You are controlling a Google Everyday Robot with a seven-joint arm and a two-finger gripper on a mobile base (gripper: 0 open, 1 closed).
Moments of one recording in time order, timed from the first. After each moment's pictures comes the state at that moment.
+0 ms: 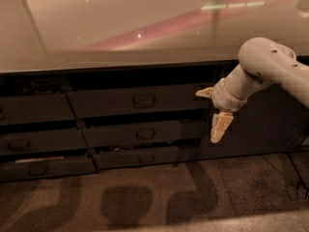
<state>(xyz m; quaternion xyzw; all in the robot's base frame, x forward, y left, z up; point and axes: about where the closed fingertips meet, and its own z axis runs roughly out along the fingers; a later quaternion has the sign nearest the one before) 0.588 -0.188 0.716 -0.75 0.63 0.07 0.19</state>
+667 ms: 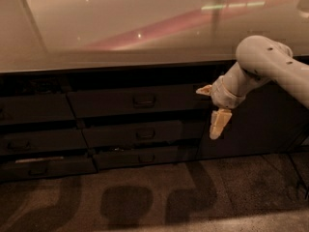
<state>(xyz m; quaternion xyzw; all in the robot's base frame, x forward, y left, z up) 0.602 -0.193 0.714 -0.74 0.64 0.06 0.19</state>
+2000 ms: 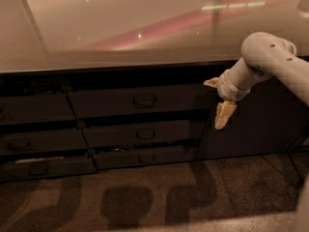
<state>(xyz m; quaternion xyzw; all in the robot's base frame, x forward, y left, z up) 0.648 -0.224 0.711 -0.73 0.66 0.03 0.20</state>
